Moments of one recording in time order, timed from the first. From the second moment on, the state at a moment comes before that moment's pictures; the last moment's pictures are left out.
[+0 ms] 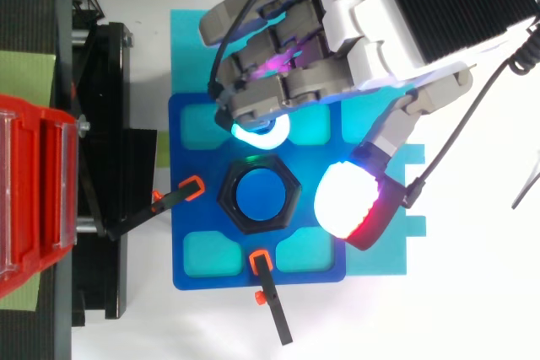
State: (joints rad) arm -0.09 -2.31 -1.10 -2.66 -2.18 -1.32
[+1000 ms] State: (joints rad) arm -0.03 -2.35 -1.10 -2.62 -2.12 -1.31
